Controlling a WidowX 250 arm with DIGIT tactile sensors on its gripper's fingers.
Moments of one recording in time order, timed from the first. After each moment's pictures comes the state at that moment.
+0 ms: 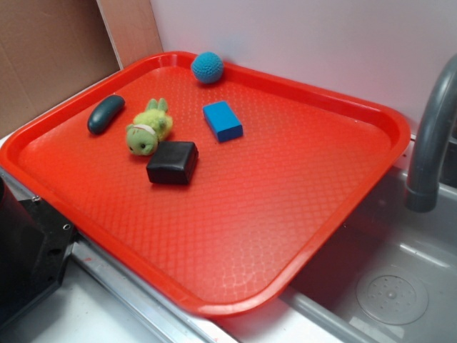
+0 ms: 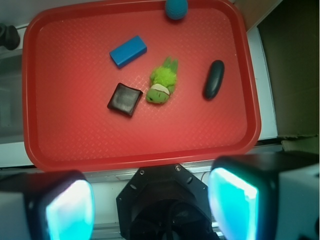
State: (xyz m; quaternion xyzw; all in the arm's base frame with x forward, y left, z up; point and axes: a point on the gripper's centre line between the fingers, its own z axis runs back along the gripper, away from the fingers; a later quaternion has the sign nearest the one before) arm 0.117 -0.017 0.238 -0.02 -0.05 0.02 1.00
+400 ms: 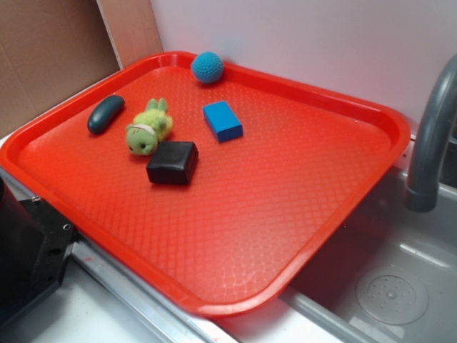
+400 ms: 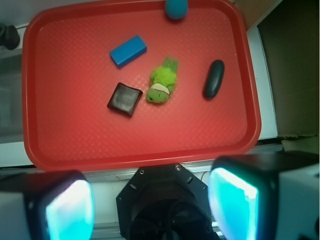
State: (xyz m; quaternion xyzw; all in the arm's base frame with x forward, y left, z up) arm 0.116 -0.017 0.234 -0.02 -0.04 0.02 1.00
